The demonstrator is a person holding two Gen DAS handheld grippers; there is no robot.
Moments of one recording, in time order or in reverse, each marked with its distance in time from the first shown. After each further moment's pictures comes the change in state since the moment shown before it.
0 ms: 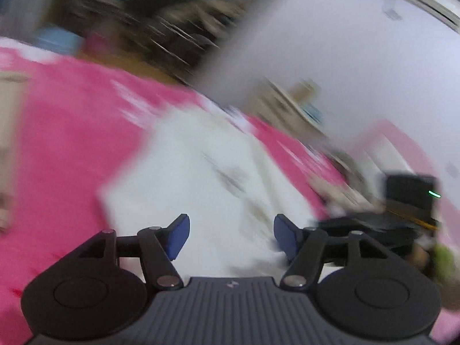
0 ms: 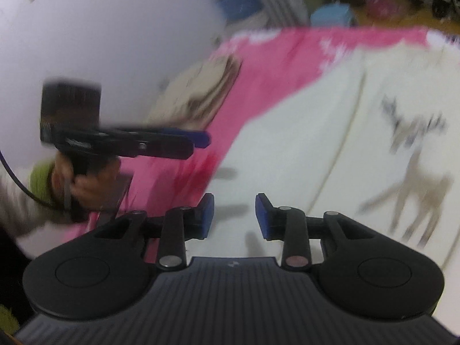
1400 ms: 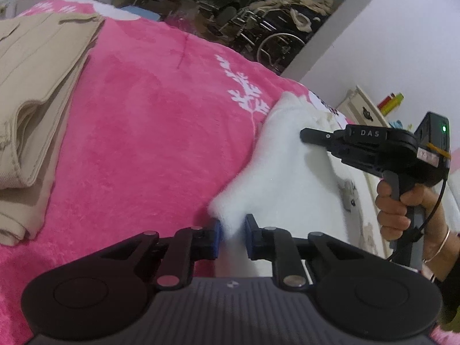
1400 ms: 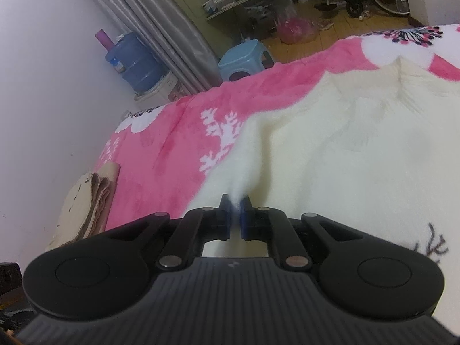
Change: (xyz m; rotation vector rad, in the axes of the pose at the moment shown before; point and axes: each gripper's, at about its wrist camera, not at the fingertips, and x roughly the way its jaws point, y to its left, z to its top) left arm 0.055 0.104 0.012 -0.252 -0.111 0.402; right arm 0.078 -0.147 0.111 0.281 -0.301 -0.219
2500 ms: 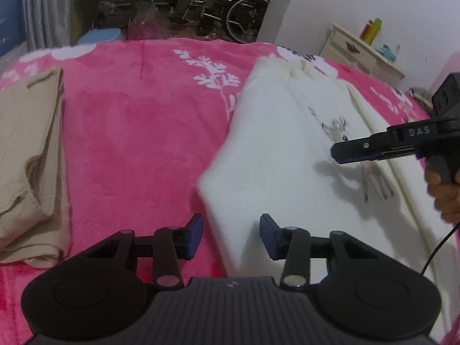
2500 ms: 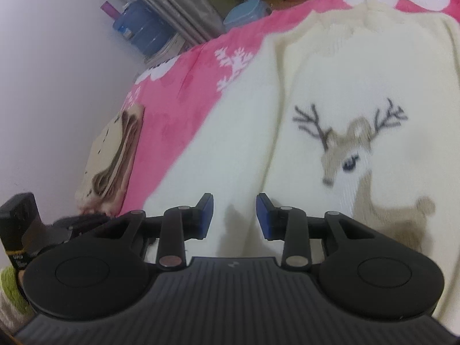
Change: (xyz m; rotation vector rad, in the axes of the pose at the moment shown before) left arm -0.017 -0.037 -0.009 0.333 0.114 0.093; right arm -0.062 0.008 -0.052 0.044 0.178 0.032
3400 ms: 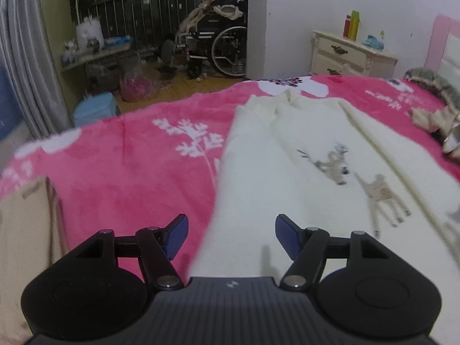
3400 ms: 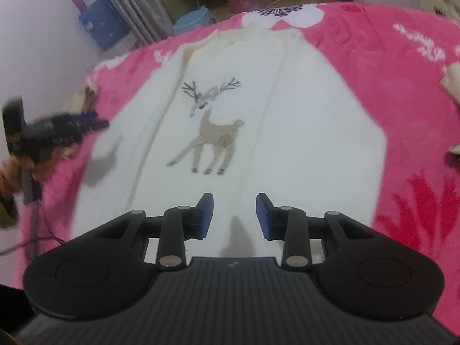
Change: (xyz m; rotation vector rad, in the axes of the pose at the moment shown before) left arm -0.003 -0.061 0.038 0.249 -0.128 0.102; right arm -0.188 -0.051 -0.090 -0.044 -0.022 -0.243
